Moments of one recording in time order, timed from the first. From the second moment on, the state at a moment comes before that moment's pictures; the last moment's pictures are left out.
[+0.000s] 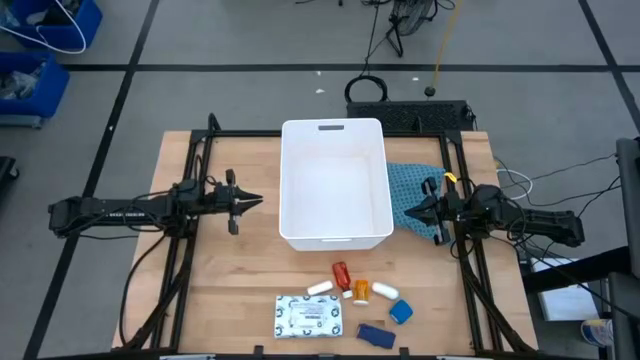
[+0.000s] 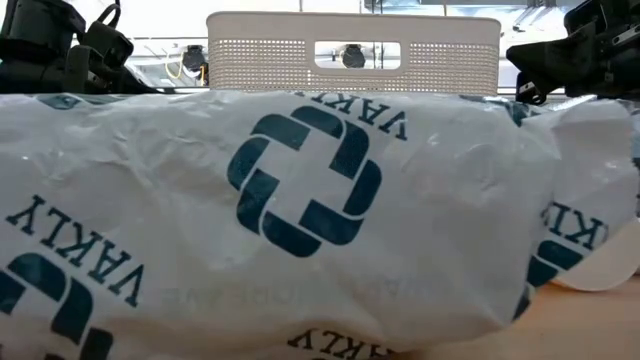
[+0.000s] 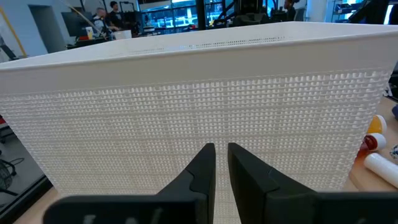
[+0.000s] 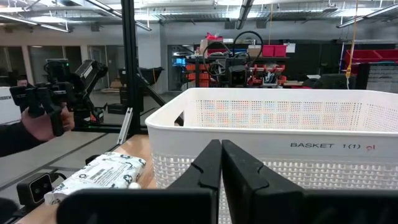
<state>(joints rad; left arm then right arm) 0.19 0.48 0.04 0.39 0.07 0.10 -0.14 0.04 0.01 0.19 -0.26 0.04</state>
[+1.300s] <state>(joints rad) 0.19 0.48 0.04 0.52 0.13 0.01 -0.06 0.27 0.22 0.23 -0.34 -0.02</state>
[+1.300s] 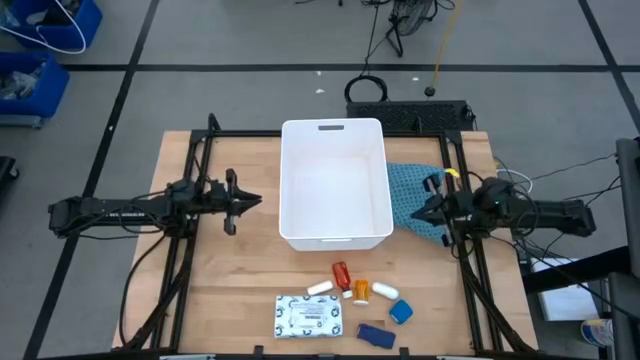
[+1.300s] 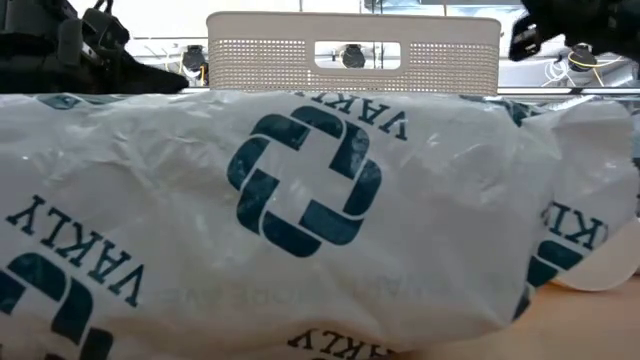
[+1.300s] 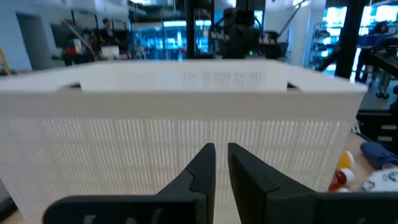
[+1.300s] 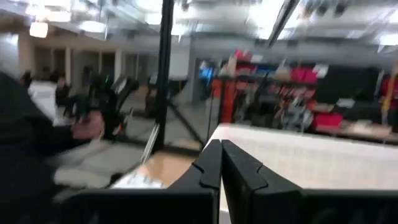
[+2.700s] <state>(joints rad) 0.19 0.48 0.04 0.59 0.13 0.02 0.78 1.40 0.95 -0.62 0.23 0.34</state>
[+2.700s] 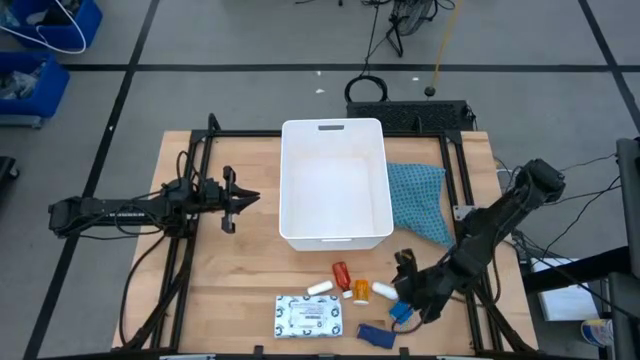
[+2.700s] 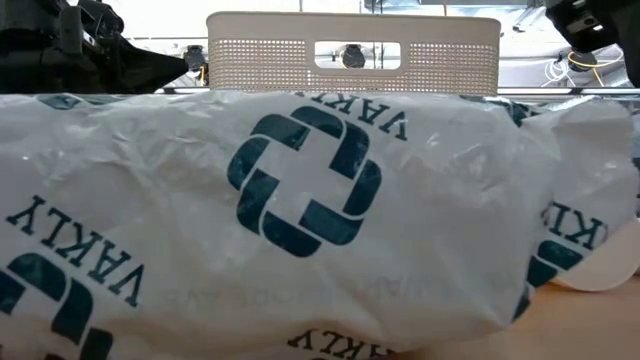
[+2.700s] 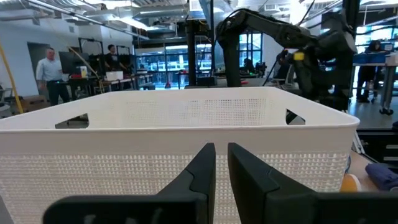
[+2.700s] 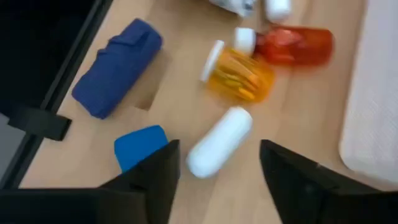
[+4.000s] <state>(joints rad) 0.19 0.48 0.04 0.49 0.08 -0.02 0.93 1.76 0.96 -0.49 0.22 0.28</state>
